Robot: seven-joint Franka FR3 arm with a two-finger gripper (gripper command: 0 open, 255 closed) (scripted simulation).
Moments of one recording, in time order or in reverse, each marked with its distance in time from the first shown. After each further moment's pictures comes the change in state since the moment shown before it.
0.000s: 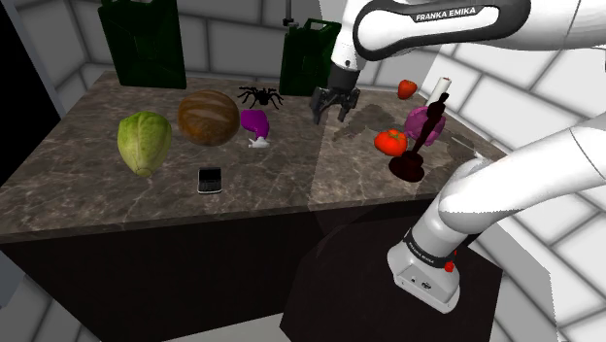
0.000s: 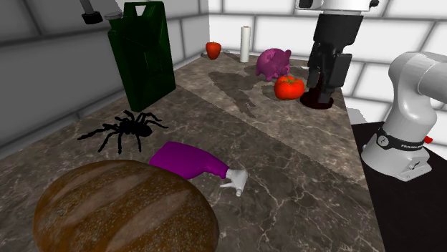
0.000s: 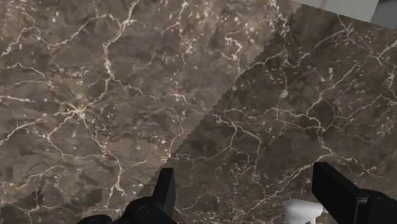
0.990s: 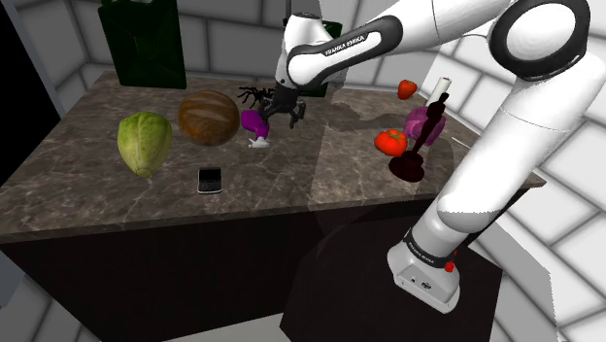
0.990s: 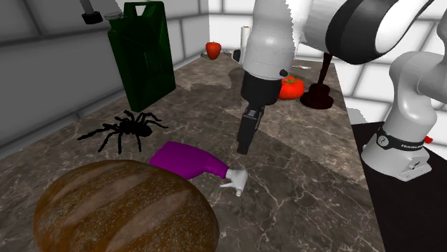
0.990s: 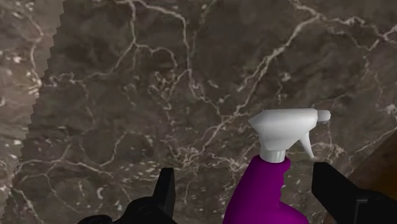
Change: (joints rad) arm -0.034 0.546 0.090 0.277 -0.112 0.366 0.347
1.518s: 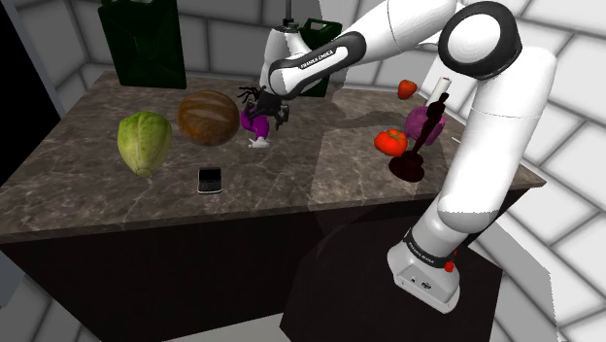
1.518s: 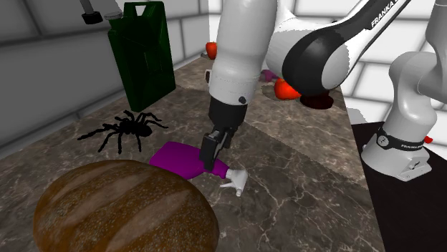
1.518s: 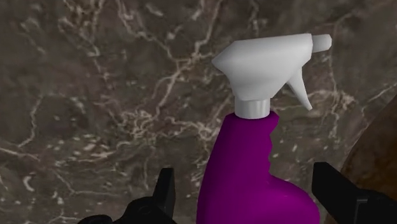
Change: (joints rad) arm 0.015 0.234 -0.023 0.188 -0.083 0.075 0.131
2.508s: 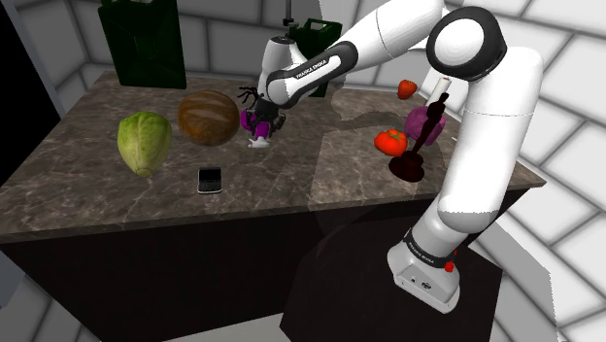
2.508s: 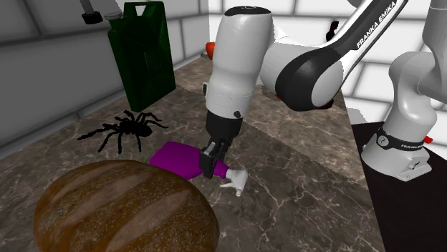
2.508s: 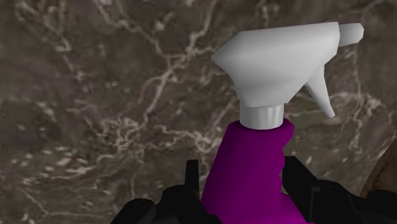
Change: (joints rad) arm 0.005 0.061 -0.008 0.009 -0.018 0.054 0.014
